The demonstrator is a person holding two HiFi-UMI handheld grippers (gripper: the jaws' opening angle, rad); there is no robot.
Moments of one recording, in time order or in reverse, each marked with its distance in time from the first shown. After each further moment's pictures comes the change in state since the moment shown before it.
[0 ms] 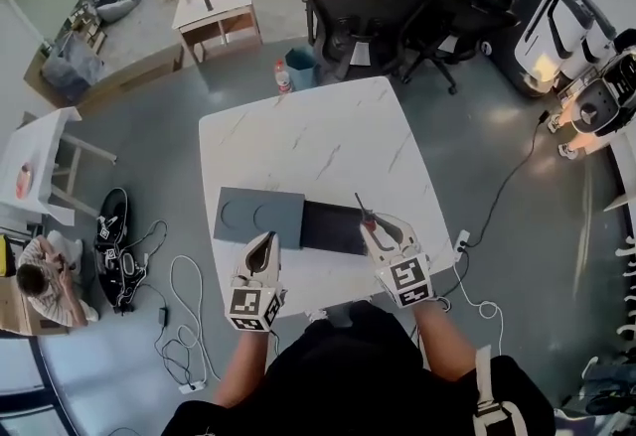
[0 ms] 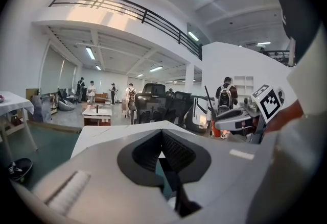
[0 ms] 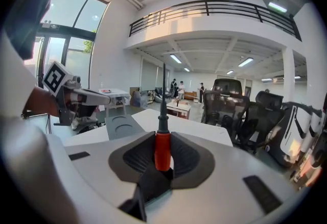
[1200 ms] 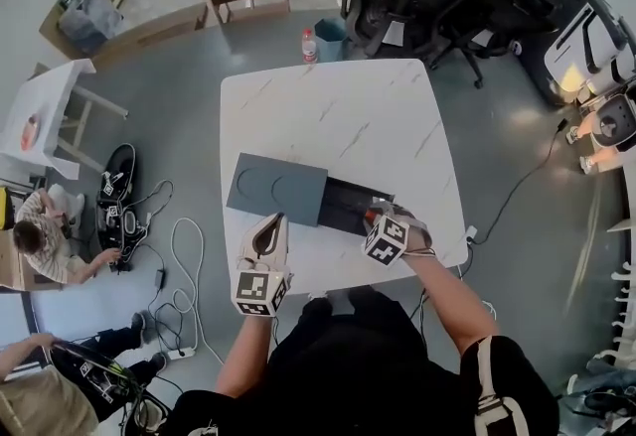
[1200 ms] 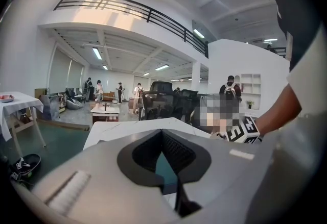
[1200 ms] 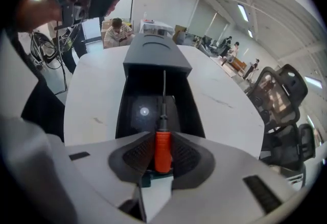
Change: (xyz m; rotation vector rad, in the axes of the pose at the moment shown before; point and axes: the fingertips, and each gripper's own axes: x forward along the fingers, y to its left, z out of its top) left arm -0.017 0.023 -0.022 -0.012 0.023 0.079; right arm 0.089 0.052 -0.156 -0.514 0.654 0.355
